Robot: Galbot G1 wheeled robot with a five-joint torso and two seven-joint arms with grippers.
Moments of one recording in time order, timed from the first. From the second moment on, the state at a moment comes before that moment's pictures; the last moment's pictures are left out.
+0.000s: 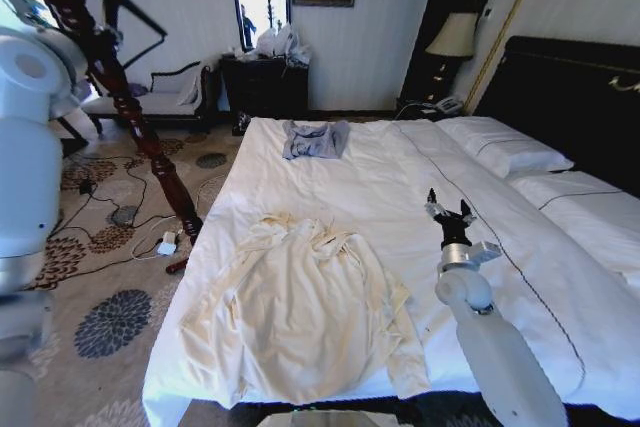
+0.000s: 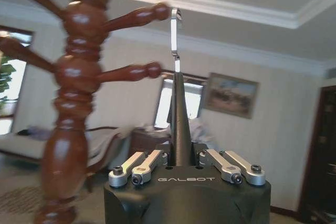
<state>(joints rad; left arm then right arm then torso) -0.04 -0.74 -0.27 -1.61 -1.26 0.67 -0.50 -1.13 1.10 0.59 1.81 0.68 0.15 0.27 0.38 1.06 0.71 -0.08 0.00</state>
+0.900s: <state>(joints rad) 0.97 -0.89 -0.47 -2.25 -1.31 0.56 -0.30 -1.11 0.99 0.36 1.78 0.93 0.13 0.27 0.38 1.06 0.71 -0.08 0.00</state>
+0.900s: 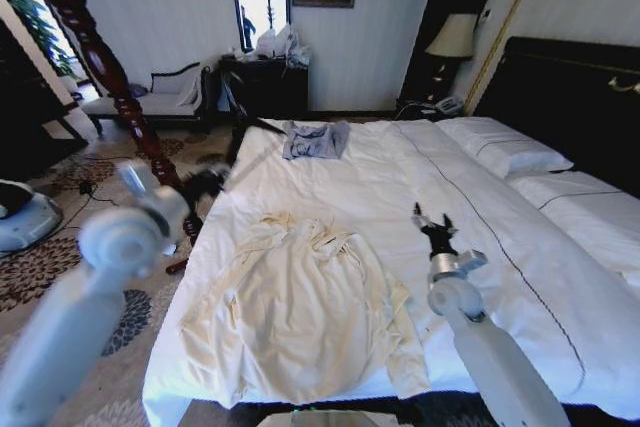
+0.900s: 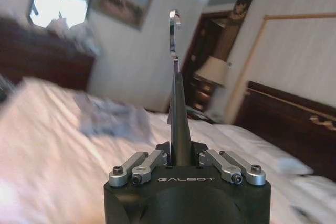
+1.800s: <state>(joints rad) 1.37 -1.15 -0.51 -2.26 -1.21 0.57 -0.26 -0.89 0.66 -0.05 1.62 0.56 -0.04 0.02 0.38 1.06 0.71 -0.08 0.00</state>
